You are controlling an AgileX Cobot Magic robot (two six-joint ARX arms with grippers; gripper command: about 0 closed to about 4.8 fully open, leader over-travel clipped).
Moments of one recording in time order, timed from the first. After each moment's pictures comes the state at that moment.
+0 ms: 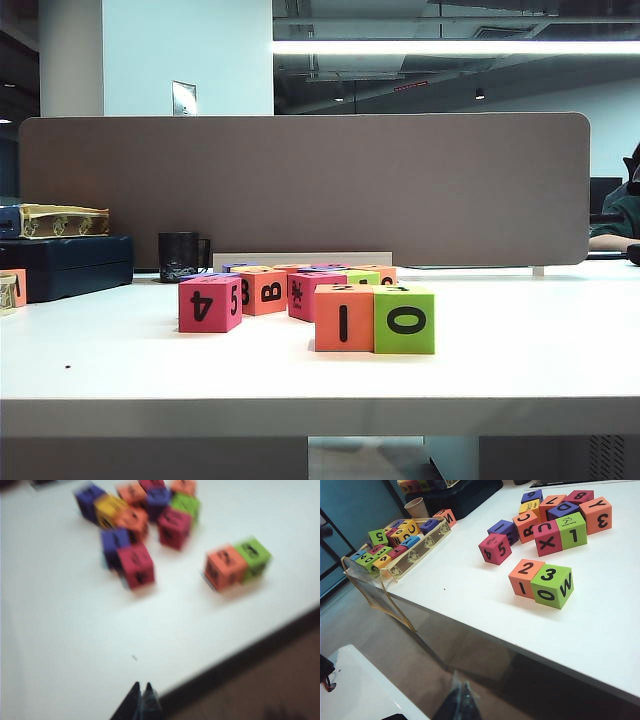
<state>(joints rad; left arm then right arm) -0.53 0.47 0.82 -0.85 -0.05 0.02 0.00 0.03 0.63 -0.99 -0.76 0.10</state>
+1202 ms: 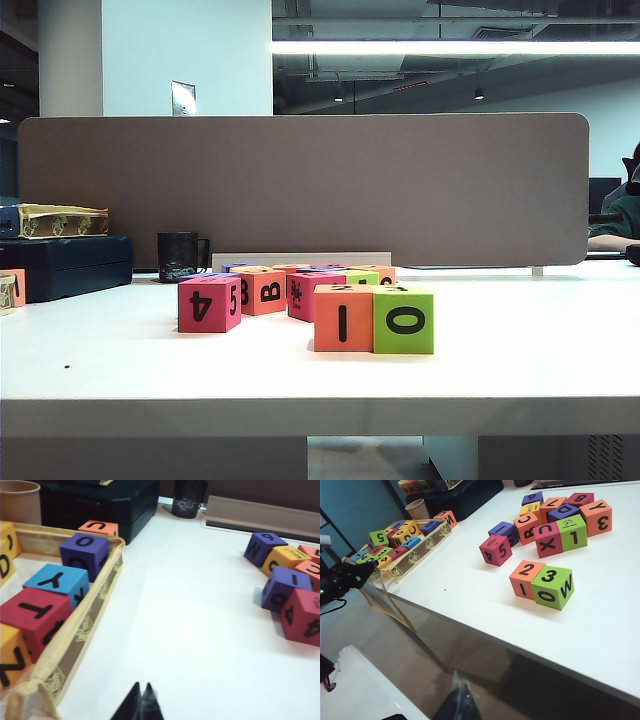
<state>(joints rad) 0.02 0.00 0.01 -0.18 -0.03 -0.10 0.00 0.02 0.63 -0.98 -0.76 0.10</state>
